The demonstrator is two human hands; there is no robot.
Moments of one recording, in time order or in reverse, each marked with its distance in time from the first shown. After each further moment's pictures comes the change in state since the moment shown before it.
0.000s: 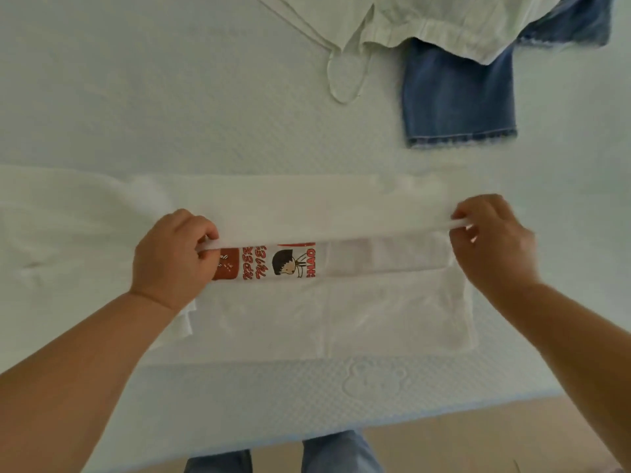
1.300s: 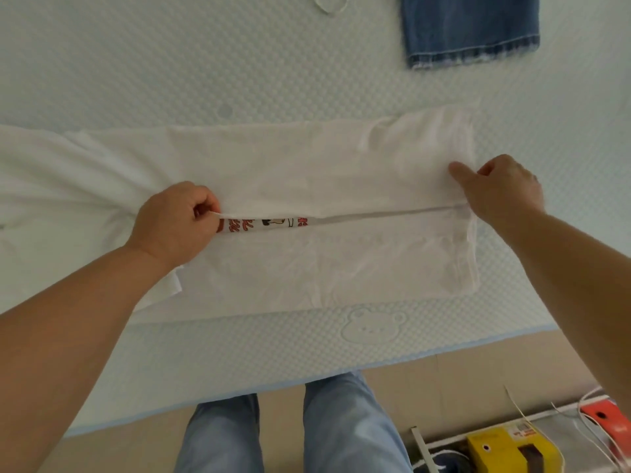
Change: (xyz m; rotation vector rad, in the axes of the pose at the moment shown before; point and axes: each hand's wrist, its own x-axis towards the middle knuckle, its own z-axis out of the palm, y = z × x) left_hand -0.004 -0.002 0.028 -0.128 -0.334 -0.128; right_hand 0.011 0.039 0.033 -0.021 -0.317 0.648
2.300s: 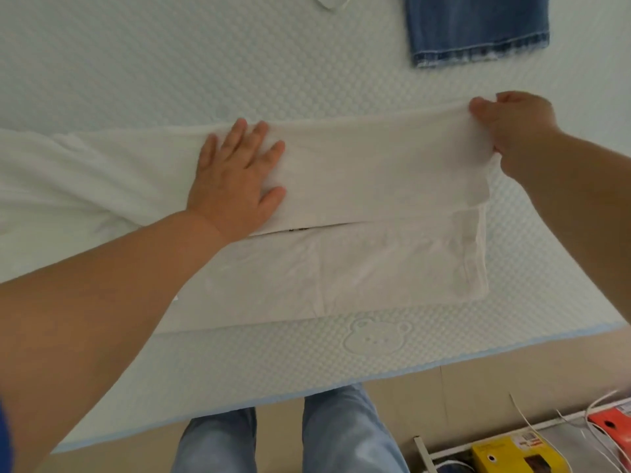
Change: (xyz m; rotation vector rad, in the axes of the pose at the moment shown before) left_hand 0.048 0.038 0.036 0.383 0.025 0.345; right_hand 0.057 -0.047 -0.016 0.714 -0.031 0.089
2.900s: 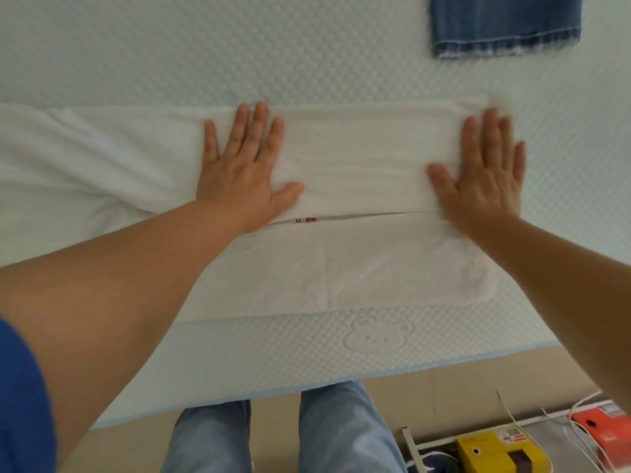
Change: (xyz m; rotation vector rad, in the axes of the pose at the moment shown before) left_hand 0.009 -0.002 0.025 0.112 -0.093 -0.123; right_hand -0.035 0.078 0.019 -0.975 -0.017 -0.666
